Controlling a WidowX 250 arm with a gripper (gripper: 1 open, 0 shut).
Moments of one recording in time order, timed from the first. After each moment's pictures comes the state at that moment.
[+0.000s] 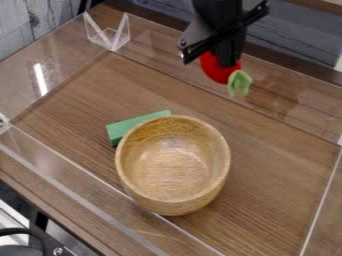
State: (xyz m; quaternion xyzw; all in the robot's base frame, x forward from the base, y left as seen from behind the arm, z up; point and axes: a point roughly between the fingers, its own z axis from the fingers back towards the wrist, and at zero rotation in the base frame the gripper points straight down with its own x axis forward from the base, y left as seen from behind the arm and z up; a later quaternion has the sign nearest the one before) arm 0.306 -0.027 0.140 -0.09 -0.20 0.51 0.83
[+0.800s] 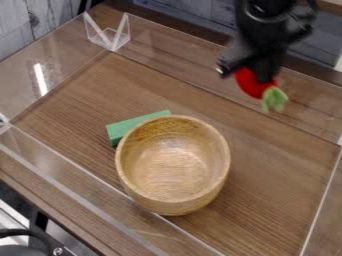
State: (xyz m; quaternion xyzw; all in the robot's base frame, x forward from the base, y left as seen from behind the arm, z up) arm 0.315 -0.040 0.144 -0.10 -0.21 0.49 0.84
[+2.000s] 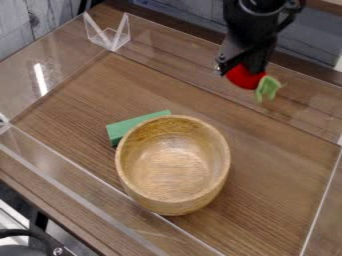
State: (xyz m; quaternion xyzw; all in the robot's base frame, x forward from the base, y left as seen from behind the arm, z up) arm 0.324 -0.048 0.138 -0.09 -0.21 0.57 0.79
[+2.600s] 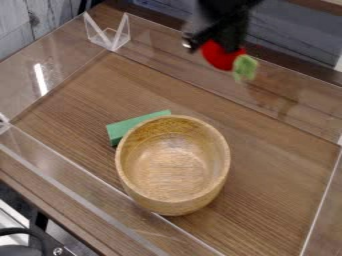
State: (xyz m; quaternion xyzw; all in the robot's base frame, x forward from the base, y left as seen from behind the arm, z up) arm 0.307 -0.002 0.164 -0.11 -0.22 0.57 0.79
